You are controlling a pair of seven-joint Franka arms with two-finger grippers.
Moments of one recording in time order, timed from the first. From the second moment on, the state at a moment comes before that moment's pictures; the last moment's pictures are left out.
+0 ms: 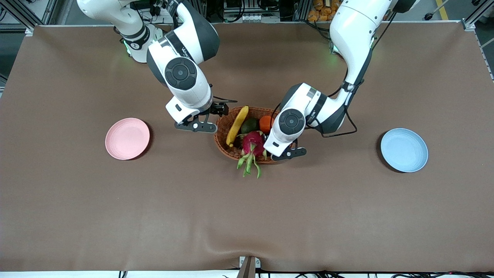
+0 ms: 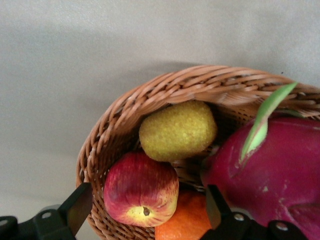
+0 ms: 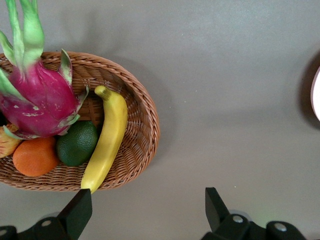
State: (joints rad) left arm -0.58 0.64 -0.08 -1.58 -0.09 2.02 -0.78; right arm 0.73 0.35 -0.12 -1.60 0.16 1.78 0.68
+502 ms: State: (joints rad) left arm -0.59 0.66 -0.08 -1.59 -0.06 2.01 -0.78; right arm 0.72 0.35 -0.12 -1.61 0.16 1.78 0.68
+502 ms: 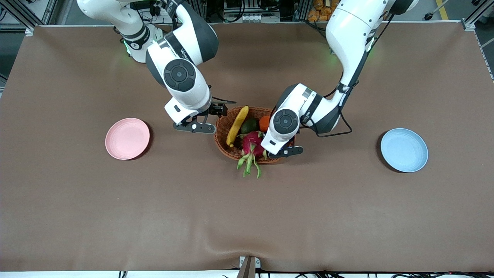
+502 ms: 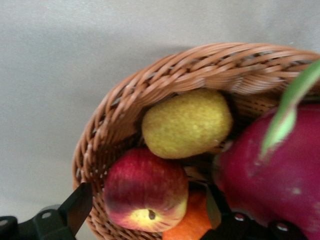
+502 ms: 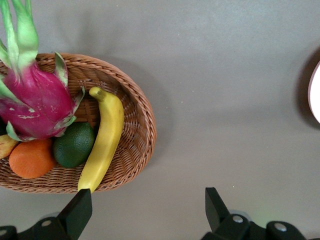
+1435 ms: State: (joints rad) left arm -0.59 0.66 -0.08 -1.60 -0.05 2.01 -0.78; right arm 0.70 0.35 -0.13 -1.61 0.16 1.76 0.68
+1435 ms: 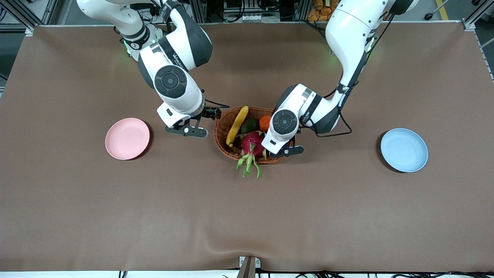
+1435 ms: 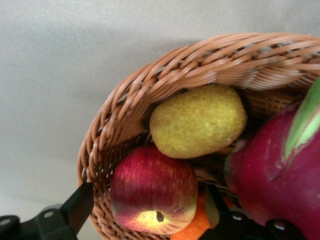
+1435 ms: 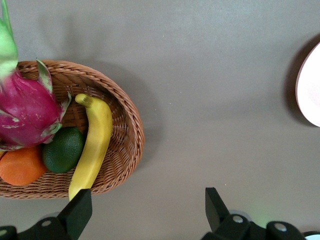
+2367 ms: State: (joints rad) left arm -0.58 0.64 -0.08 -1.52 -0.05 1.88 -0.78; right arm 0.70 0.35 -0.13 -1.61 0.16 1.75 0.68
